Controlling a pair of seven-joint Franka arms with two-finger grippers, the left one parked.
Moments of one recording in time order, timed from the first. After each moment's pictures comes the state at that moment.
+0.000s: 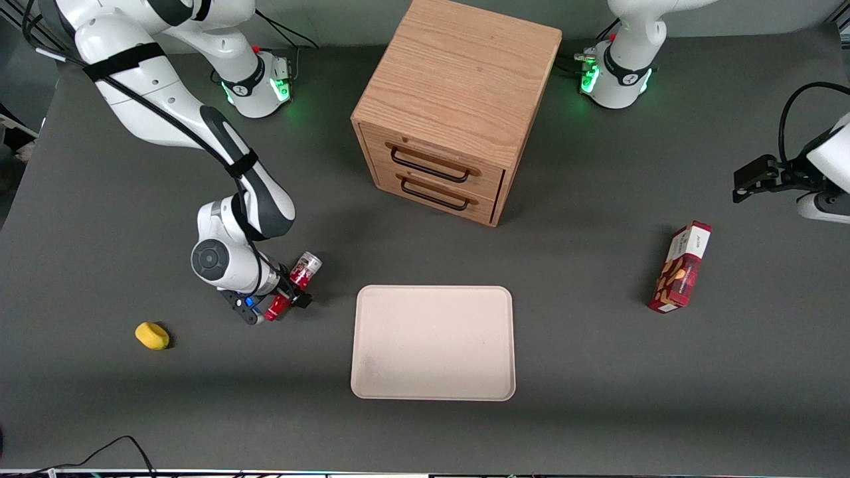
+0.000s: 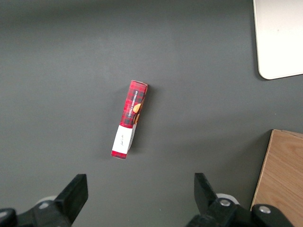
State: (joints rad) arm 0.11 0.62 0.15 -1.89 0.00 2.42 1.01
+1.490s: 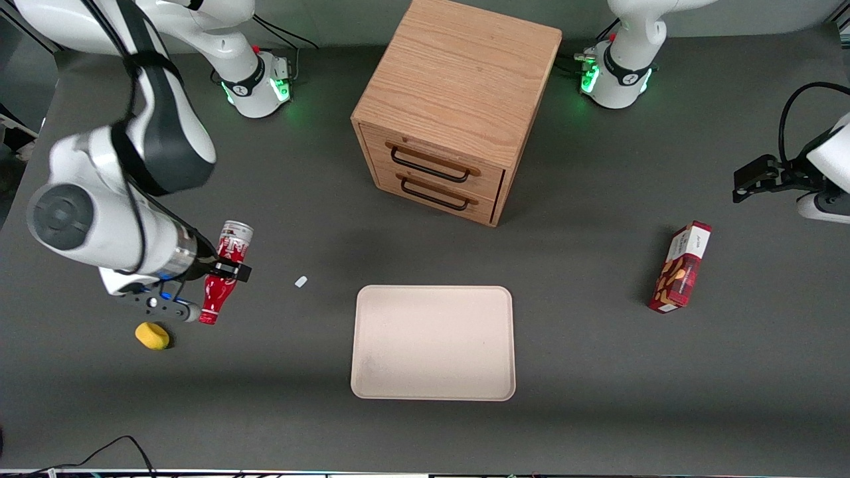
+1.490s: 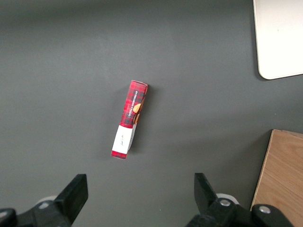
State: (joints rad) arm 0.10 0.38 0.16 -1.39 0.01 1.70 0.55
